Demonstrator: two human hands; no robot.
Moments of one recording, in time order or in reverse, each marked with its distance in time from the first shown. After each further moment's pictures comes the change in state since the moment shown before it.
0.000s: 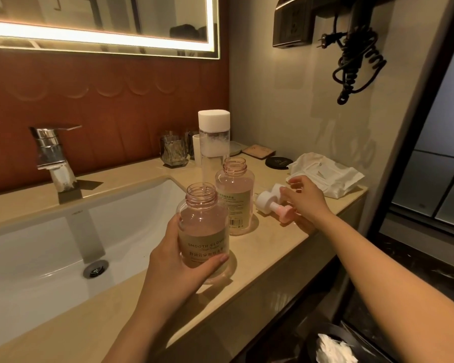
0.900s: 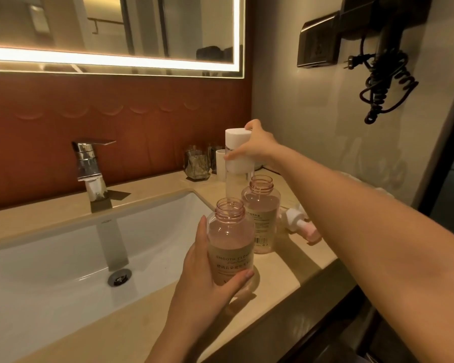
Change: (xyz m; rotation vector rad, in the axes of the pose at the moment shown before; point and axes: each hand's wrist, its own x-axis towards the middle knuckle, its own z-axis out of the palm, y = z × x) left_hand 0.002 -0.003 0.000 0.088 -0.026 -0.068; right_hand 0.029 -0.190 0.062 -0.211 -0.273 -0.269
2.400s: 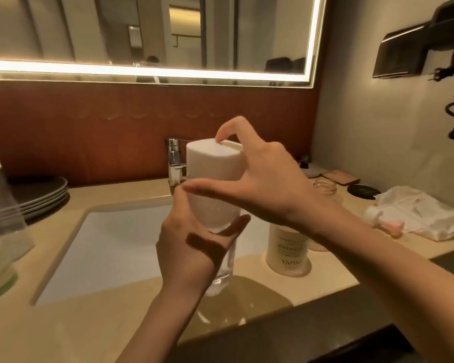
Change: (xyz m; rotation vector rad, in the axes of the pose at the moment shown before) left_hand -0.056 0.058 -0.102 0.079 0.612 0.048; right_hand -0.206 -0.120 0.024 0.020 -0.082 -0.690
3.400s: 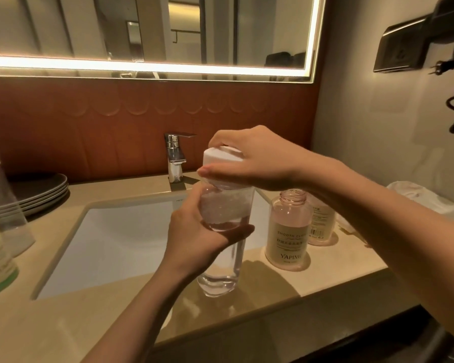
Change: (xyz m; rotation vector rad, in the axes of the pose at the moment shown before) left_hand 0.012 -0.018 0.004 -0.172 -0.294 -0.032; right_hand 0.034 0.022 -0.011 -0.196 -0.311 -0.077
